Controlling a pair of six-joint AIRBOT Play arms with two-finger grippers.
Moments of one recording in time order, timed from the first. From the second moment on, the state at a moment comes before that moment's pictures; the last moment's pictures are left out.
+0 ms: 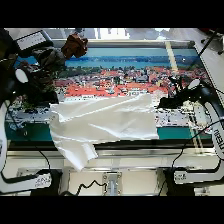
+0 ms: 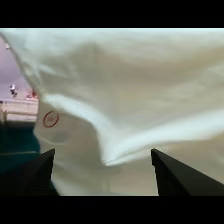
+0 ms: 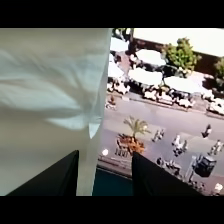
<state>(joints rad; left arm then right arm) 0.12 -1.35 1.29 1.46 -1.35 -1.52 -0.20 -1.48 1.18 -1.22 1.21 1.17</state>
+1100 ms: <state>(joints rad) 0.39 -0.86 0.50 1.26 -1.29 -1.63 -0.45 -1.24 0.57 -0.76 1.17 1.00</state>
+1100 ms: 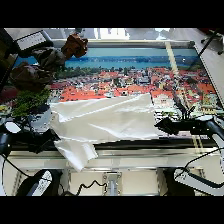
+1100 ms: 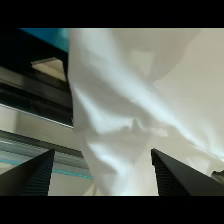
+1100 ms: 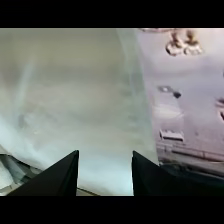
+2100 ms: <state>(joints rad) 0.34 -0.86 0.43 1.28 -1.43 -1.74 -0.45 -1.24 0.56 -0.74 1.23 1.00</state>
